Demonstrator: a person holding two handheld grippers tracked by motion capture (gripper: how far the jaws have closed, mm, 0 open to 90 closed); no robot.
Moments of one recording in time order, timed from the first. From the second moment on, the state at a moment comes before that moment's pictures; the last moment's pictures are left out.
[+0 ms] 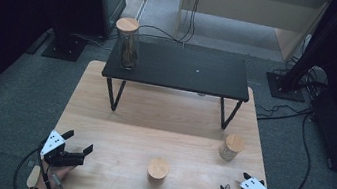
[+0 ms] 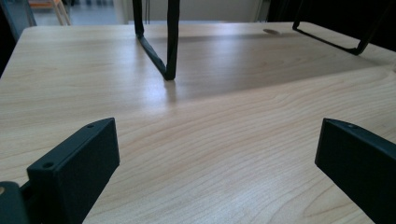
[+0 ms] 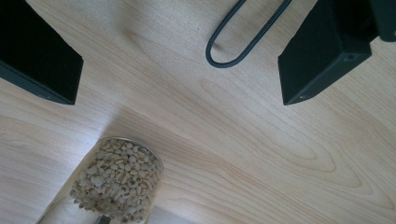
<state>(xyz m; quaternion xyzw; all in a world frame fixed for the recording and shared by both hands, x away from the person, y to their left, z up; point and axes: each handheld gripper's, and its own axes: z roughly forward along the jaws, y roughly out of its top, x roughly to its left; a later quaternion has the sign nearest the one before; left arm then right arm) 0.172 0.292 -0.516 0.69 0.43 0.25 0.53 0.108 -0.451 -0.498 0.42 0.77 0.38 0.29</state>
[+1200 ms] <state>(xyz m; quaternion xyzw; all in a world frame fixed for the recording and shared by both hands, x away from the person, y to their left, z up) 0.175 0.303 -0.522 0.68 0.42 0.23 0.55 0.103 -0.453 -0.498 0.41 0.77 0.39 0.30</state>
